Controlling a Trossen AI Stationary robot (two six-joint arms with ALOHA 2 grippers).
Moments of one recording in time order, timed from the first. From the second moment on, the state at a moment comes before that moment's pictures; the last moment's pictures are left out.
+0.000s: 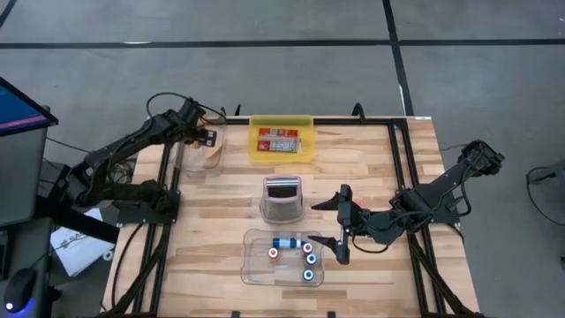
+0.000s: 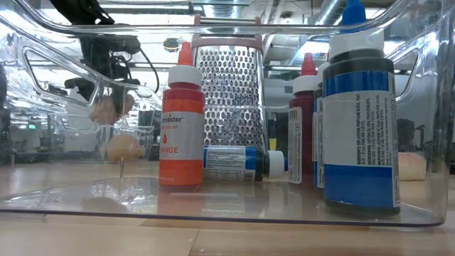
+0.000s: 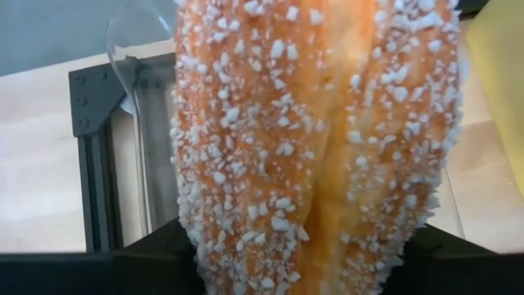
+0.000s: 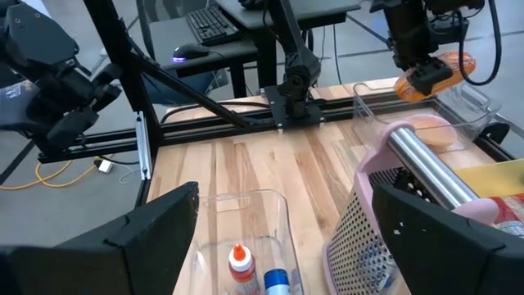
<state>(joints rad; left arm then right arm) 0.89 1.16 0.83 -0.78 -0.32 -0.40 0.60 1.36 1.28 -0.34 0.65 0.37</state>
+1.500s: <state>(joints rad) 0.88 1.15 0.82 -0.71 -0.42 -0.36 0.60 1.36 1.28 -0.38 0.66 0.41</state>
